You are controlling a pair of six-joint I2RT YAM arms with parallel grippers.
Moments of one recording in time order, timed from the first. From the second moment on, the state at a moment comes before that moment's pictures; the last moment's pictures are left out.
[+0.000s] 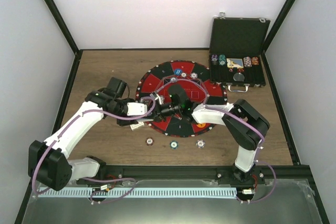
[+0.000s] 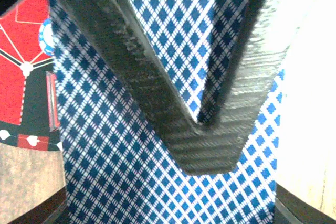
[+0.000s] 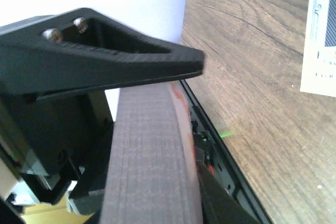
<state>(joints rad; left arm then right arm) -0.41 1.26 1.00 -0.95 0.33 1.07 0.82 1.79 0.96 0.45 -0.89 1.16</state>
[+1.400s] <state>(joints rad) -0.42 1.21 0.99 -0.98 0.49 1.10 0.87 1.82 0.93 0.61 -0.92 1.27</state>
